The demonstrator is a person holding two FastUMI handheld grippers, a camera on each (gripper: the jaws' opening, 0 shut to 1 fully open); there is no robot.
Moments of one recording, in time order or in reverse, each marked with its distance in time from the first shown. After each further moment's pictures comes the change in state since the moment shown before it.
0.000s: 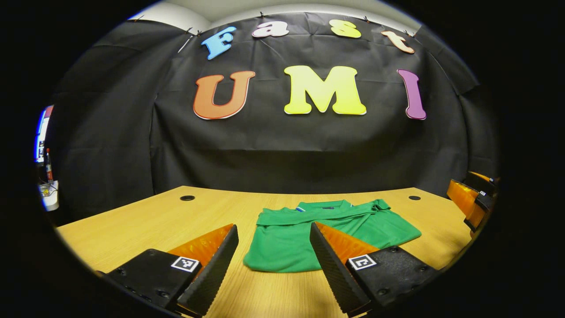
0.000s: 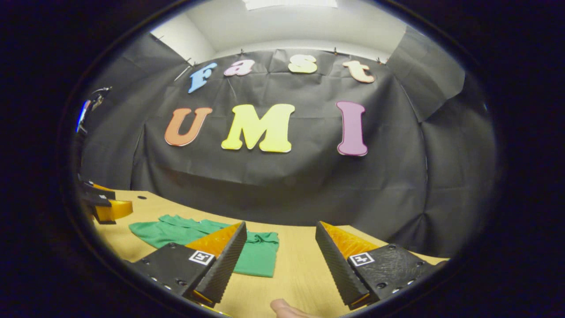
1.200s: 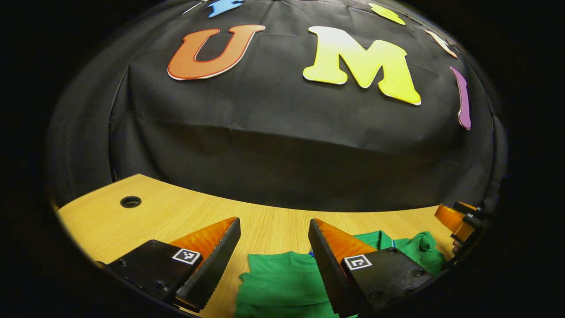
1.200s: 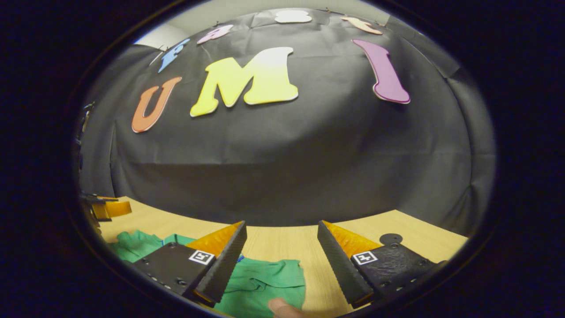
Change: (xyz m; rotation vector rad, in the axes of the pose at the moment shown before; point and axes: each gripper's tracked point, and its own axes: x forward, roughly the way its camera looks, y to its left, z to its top) left arm 0.243 0.010 0.014 -0.019 0.075 -0.043; right arm 0.268 0.041 -0.068 0.182 0.182 0.026
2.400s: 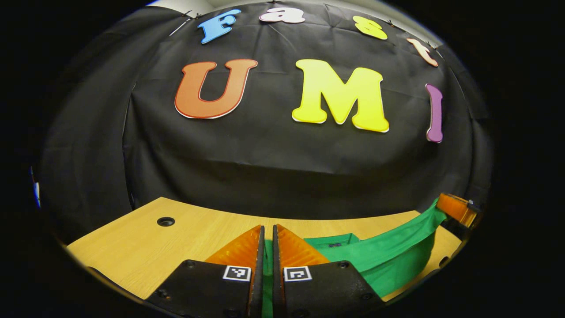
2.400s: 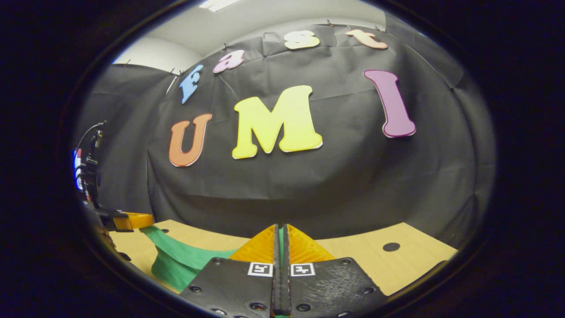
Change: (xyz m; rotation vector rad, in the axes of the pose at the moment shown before) left arm -0.076 0.011 0.059 0.009 0.005 0.010; right arm -0.088 0.050 0.079 0.012 -0.041 0.144
